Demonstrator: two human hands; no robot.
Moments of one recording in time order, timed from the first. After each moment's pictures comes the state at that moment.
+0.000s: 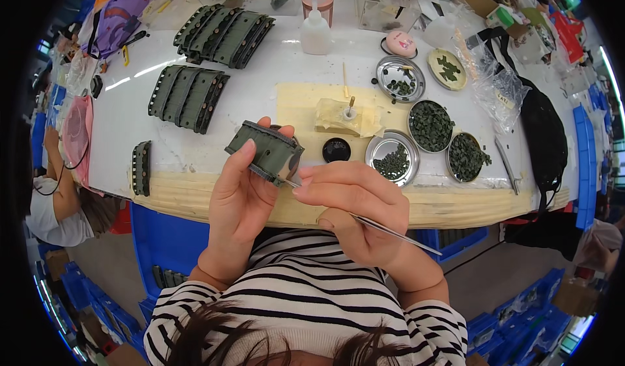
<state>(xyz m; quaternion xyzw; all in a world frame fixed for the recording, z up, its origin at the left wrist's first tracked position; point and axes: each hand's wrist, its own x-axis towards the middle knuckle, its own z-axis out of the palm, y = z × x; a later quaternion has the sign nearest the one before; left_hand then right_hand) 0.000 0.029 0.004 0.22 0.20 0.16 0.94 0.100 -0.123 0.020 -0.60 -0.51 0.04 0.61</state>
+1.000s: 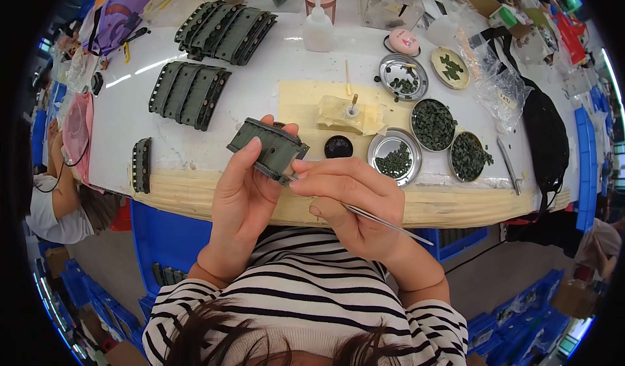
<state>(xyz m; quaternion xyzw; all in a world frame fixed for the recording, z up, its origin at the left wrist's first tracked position) 0.001 0.027 0.001 0.24 0.20 0.17 0.94 0.101 -0.117 0.016 -0.62 -0.52 0.06 0.59</state>
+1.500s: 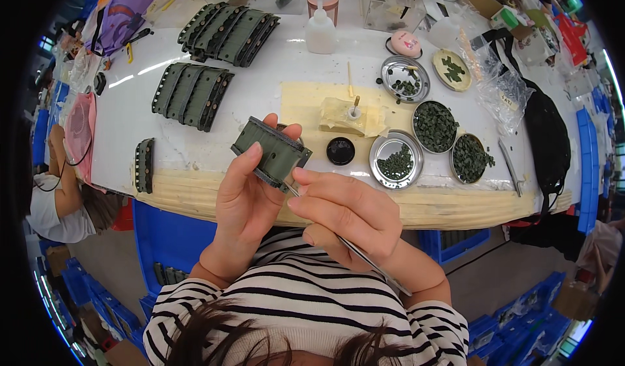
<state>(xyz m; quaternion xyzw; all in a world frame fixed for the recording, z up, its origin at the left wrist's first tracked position) -0.001 0.025 0.001 0.22 0.16 0.16 0.95 0.094 -0.121 0.019 -0.61 -0.58 -0.02 0.54</state>
